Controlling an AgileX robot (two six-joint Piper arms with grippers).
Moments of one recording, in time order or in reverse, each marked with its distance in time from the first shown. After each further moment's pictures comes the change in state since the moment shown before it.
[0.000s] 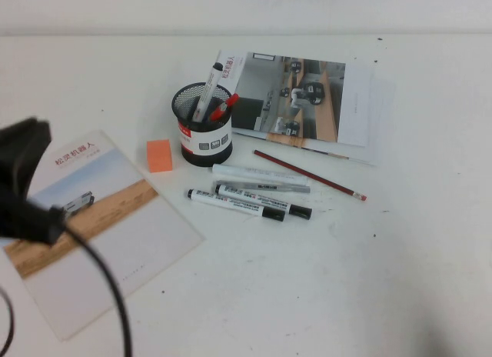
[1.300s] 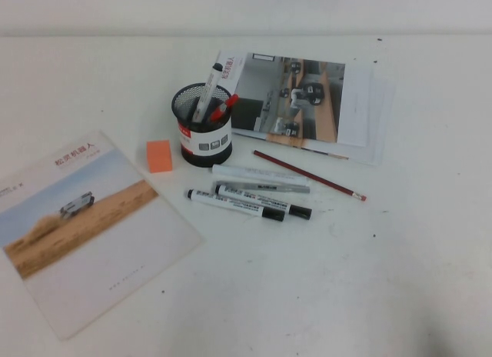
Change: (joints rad) right arm 0.000 0.000 0.000 0.000 0.000 0.000; left arm 0.358 -0.761 0.524 -0.196 0.150 -0.004
